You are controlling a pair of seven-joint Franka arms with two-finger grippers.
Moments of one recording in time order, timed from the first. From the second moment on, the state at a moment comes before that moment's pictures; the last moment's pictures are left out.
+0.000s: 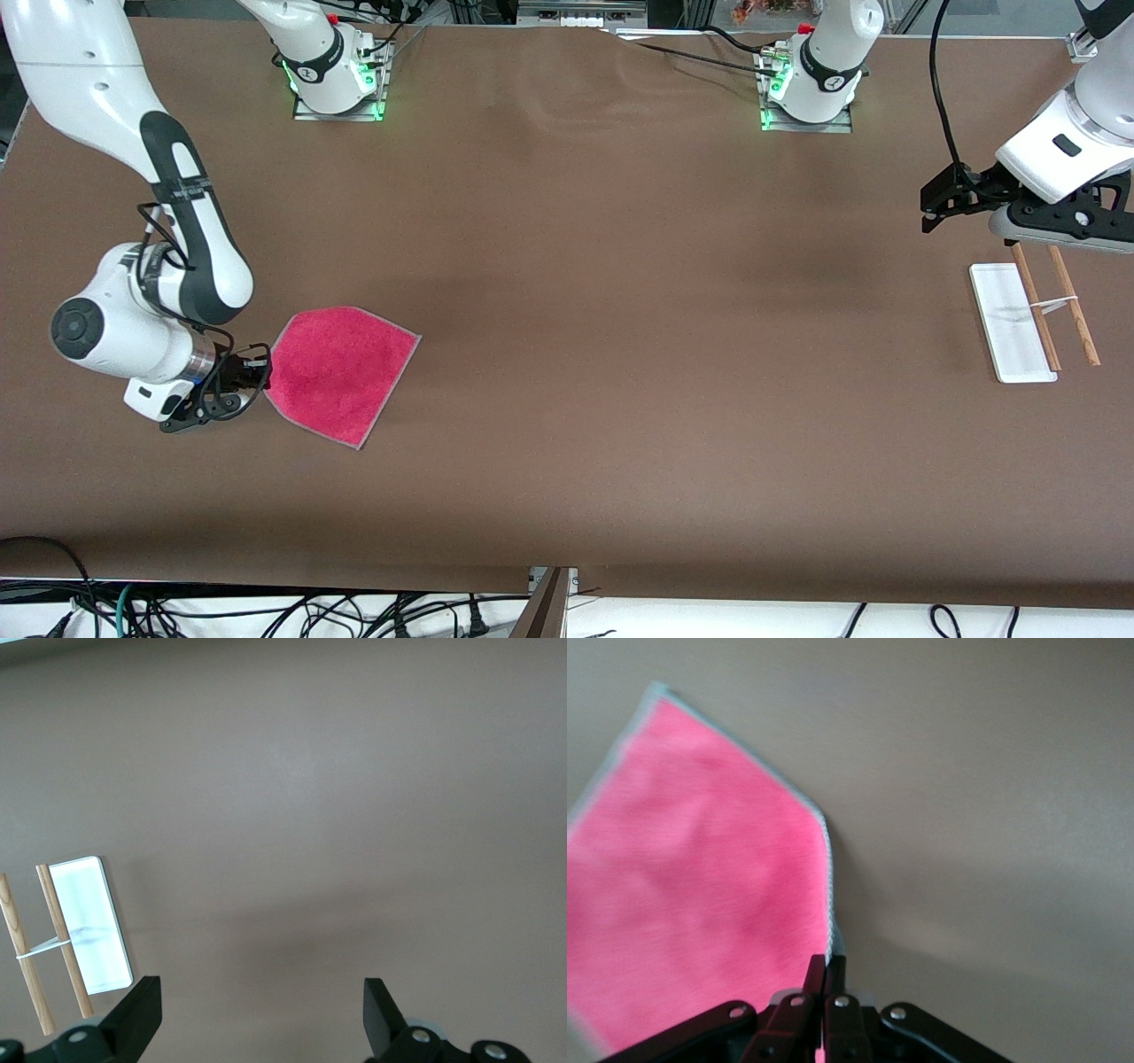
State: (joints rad) left arm -0.06 -0.02 -0.04 -1.65 0.04 1.65 0.07; right arm -0.04 0.61 0.03 -1.61 0.09 2.16 -0.37
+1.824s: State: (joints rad) left arm -0.19 0.17 -0.07 -1.65 -0.54 1.58 0.15; right arm 0.38 0.52 0.31 -1.00 0.22 1.37 0.94
